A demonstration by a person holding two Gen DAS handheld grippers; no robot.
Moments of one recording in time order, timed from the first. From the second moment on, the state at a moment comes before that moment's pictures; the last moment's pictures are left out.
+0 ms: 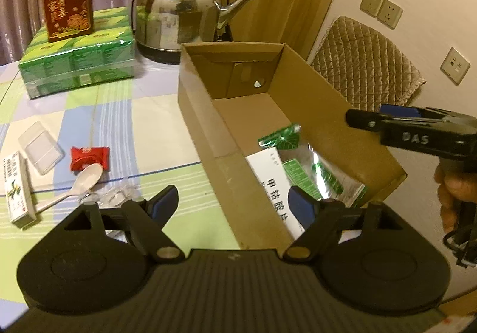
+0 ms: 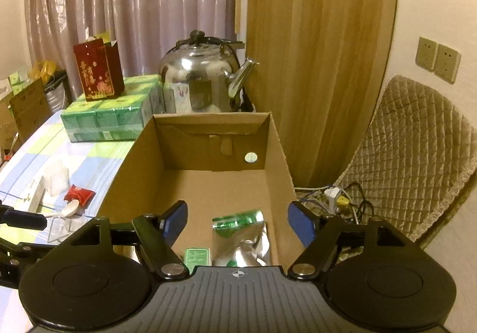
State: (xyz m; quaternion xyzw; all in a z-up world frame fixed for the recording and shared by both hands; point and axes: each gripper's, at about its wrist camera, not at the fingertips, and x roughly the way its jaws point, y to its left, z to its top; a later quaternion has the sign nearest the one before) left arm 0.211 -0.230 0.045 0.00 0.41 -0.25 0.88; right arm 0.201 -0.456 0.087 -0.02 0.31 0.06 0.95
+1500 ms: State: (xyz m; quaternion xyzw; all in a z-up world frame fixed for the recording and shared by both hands) left arm 0.123 0.014 0.002 -0.03 0.45 -0.07 0.89; right arm 0.106 -0.242 0.038 -0.03 0.37 0.23 0.90
